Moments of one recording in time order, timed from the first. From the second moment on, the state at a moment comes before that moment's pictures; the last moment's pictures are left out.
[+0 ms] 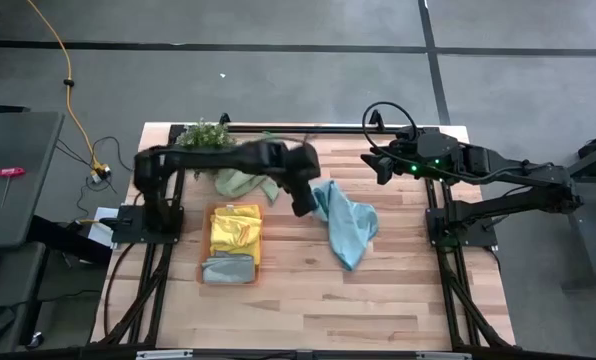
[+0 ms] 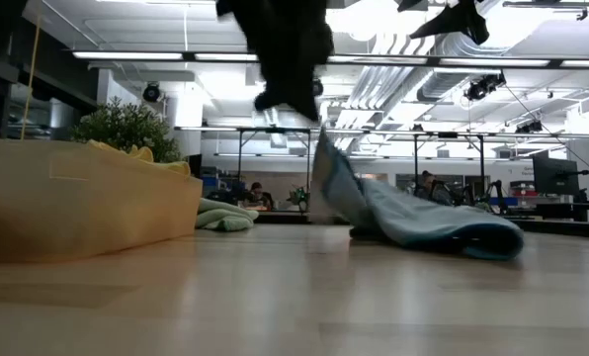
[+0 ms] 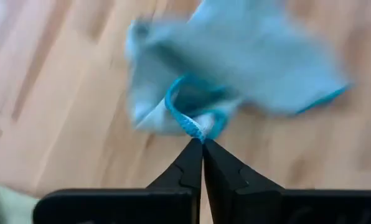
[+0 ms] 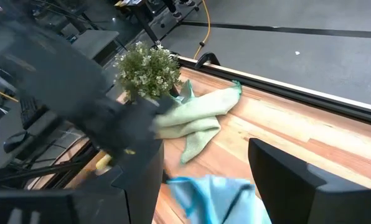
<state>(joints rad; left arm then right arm) 0.27 1.88 1.60 -0.78 0.10 -0.22 -0.12 0.92 1.05 -0.54 0.33 0.67</state>
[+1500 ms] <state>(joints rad) 0.14 1.97 1.88 -1.10 0.19 -0.19 0.11 1.14 0.56 -0.24 0.08 0.65</state>
